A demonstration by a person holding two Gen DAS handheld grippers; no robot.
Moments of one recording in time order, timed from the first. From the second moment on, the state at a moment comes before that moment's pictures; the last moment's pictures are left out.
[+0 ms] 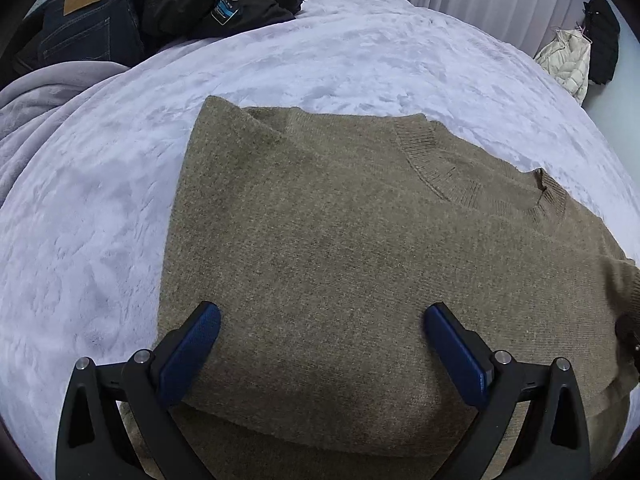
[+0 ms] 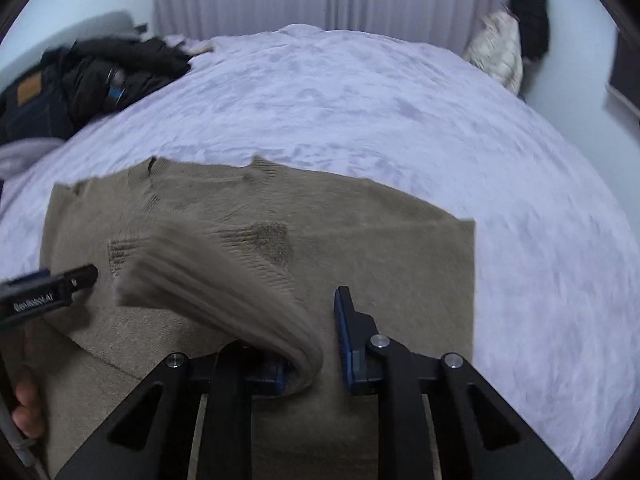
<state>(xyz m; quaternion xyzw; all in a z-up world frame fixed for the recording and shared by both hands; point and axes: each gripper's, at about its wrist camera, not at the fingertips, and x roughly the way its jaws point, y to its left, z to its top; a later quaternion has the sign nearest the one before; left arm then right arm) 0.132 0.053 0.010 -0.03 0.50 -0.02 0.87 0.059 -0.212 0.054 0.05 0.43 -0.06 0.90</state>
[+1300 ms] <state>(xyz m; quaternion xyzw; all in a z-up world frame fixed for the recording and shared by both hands) 0.161 0.026 0.033 0.03 0.48 -0.08 0.87 0.092 -0.173 0.056 0.02 0.45 -0.05 0.89</state>
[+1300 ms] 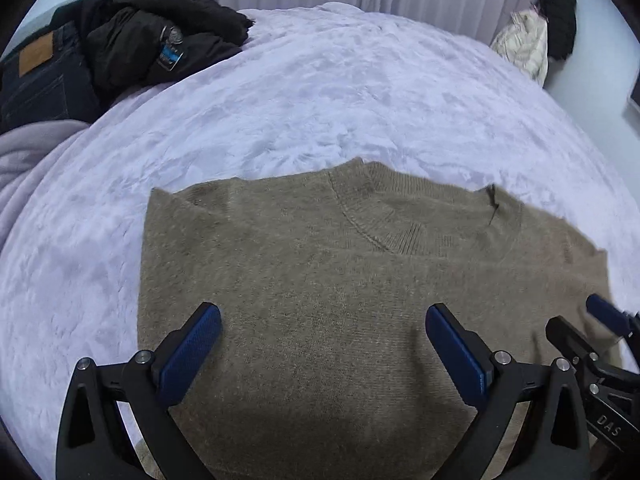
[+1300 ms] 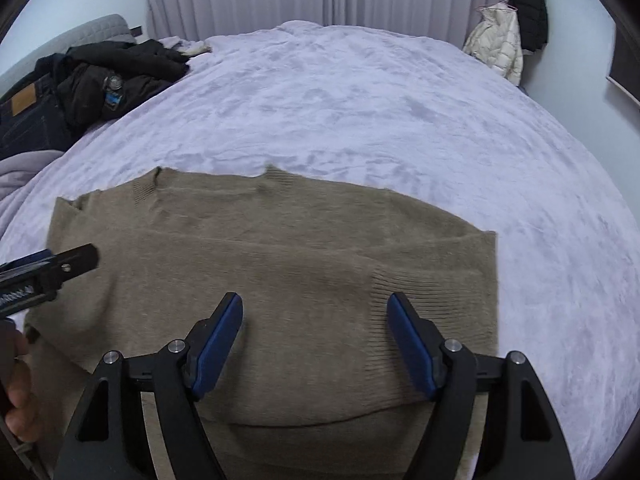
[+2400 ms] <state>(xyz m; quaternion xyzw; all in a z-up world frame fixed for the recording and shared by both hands) 0.073 0.048 0.008 0.05 0.52 -0.11 0.85 0.010 -0.147 0.032 -0.04 0.48 -0.04 0.87</state>
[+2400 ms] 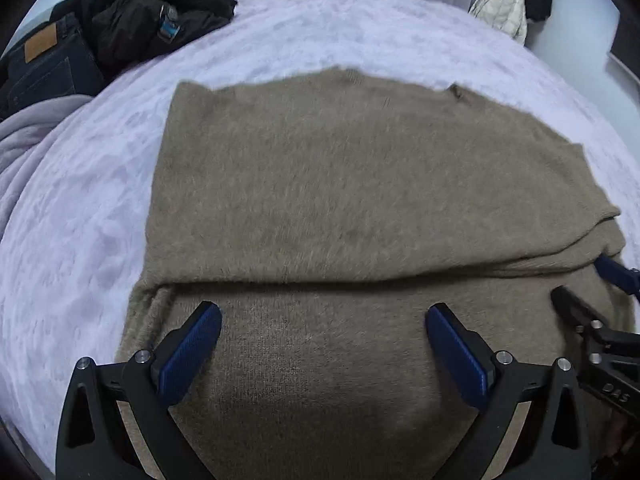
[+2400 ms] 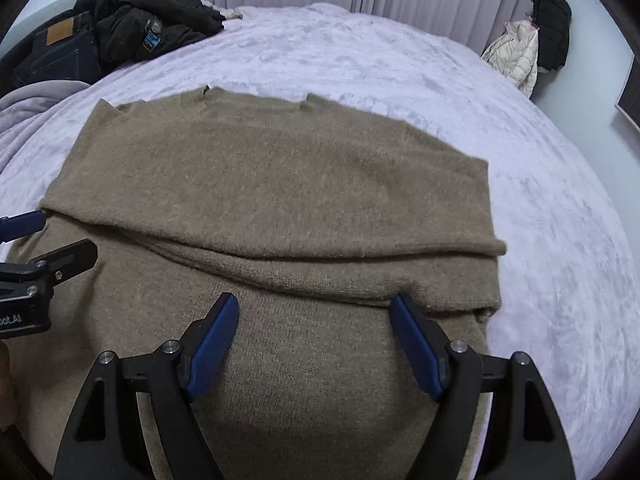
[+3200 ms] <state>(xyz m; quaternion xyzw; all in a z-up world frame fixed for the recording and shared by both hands) -0.099 0.091 0.009 0.05 0.43 -0.08 0.90 -0.181 -0.122 0.014 -0.07 0.37 -0.02 0.92</state>
